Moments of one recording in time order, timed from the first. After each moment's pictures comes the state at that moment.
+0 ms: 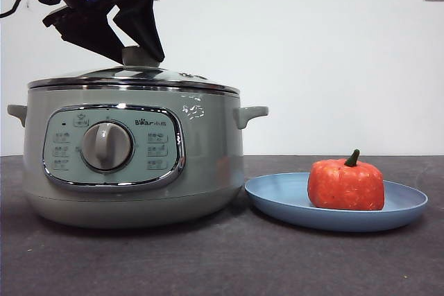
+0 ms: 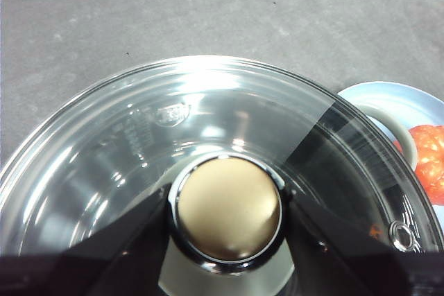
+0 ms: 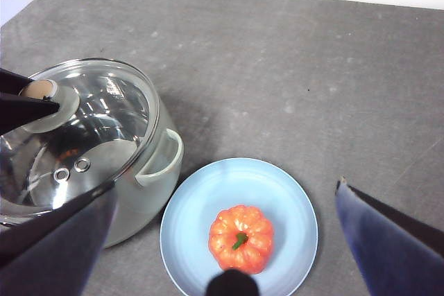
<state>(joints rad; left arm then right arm) -0.48 1.36 1.08 -0.36 0.06 -0.06 0.46 0.85 1.14 -0.78 0.03 0.10</state>
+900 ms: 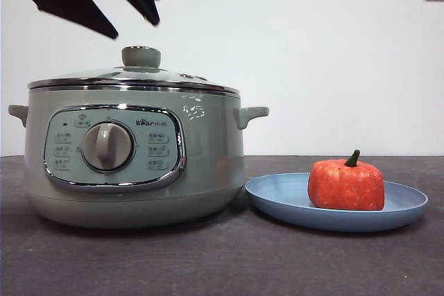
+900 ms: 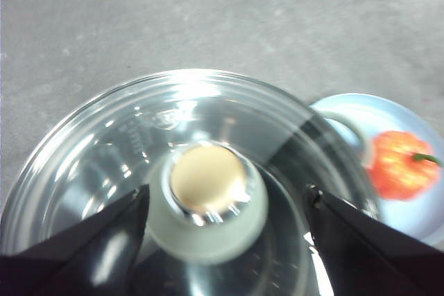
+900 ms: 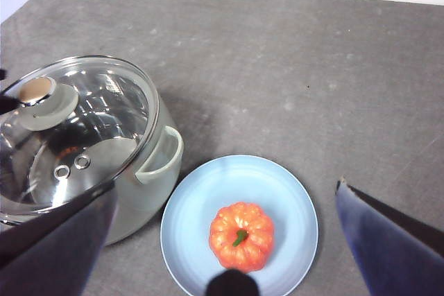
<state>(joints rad) -0.50 1.22 1.08 -0.45 0.06 -0.08 0.46 0.85 1.14 -0.78 0.03 0.10</state>
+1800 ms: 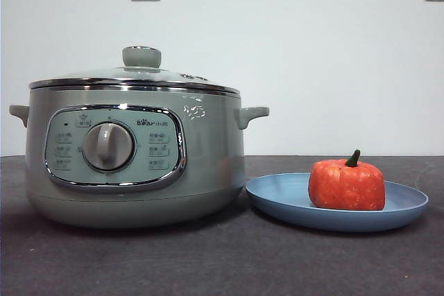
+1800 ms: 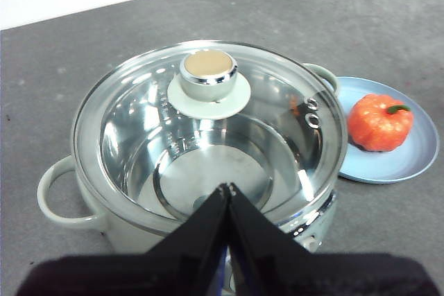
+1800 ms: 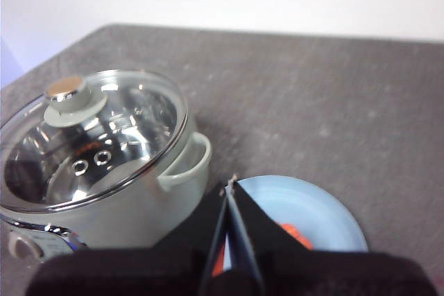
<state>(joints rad) -0.63 0.61 0.71 -0.52 -0.13 -0.07 0.56 0.62 0.68 -0.35 0.08 0.14</state>
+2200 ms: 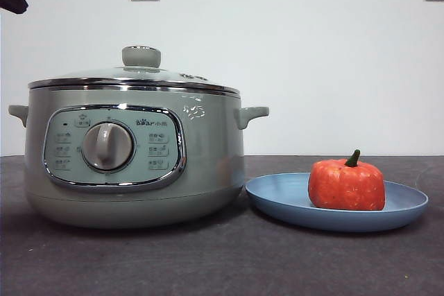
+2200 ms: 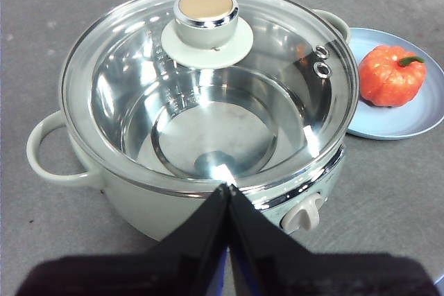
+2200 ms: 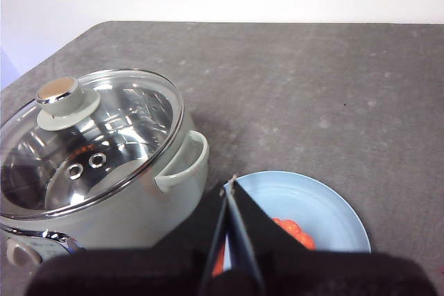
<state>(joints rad) -0.63 0.64 0.71 -0.60 -0.13 -0.07 0.56 0.63 0.68 -0.35 0.08 0.17</state>
